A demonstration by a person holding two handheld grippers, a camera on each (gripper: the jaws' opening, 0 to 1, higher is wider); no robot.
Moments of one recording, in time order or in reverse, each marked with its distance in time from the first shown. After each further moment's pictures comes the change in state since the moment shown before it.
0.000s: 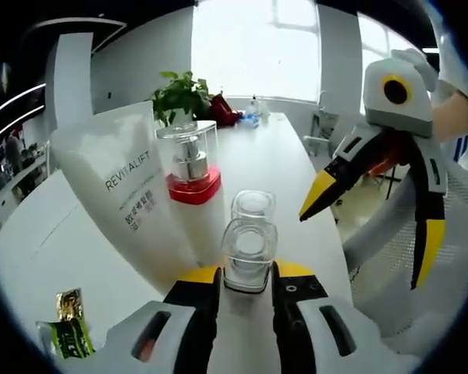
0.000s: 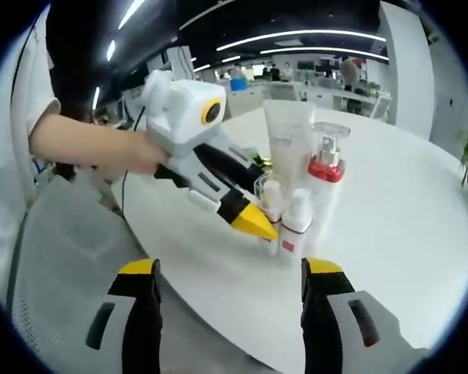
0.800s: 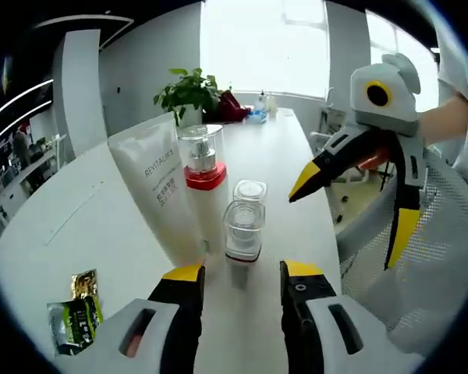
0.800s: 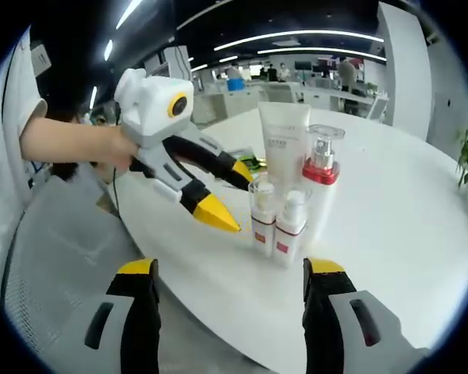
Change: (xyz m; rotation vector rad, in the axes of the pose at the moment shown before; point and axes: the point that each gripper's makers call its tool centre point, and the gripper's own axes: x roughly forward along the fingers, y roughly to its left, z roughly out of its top) left arm -0.042 -0.006 -0.007 -0.023 0.036 0.053; right arm -0.003 -0.006 0.003 -0.015 -0.012 -0.029
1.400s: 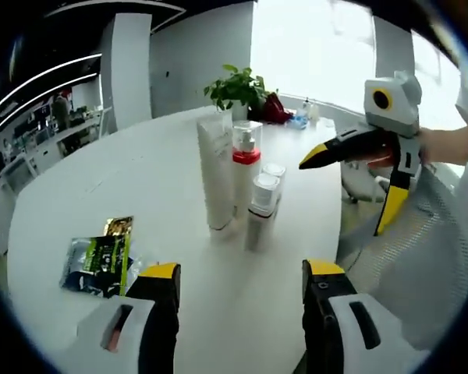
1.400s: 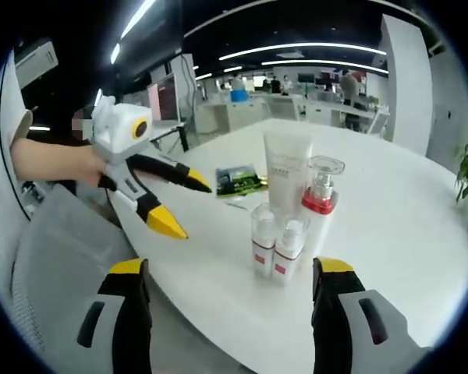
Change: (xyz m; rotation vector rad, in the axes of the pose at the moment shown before) left arm -0.073 0.010 -0.039 -0.231 0.008 0.231; right arm -0.009 0.004 0.027 -0.027 -0.051 0.002
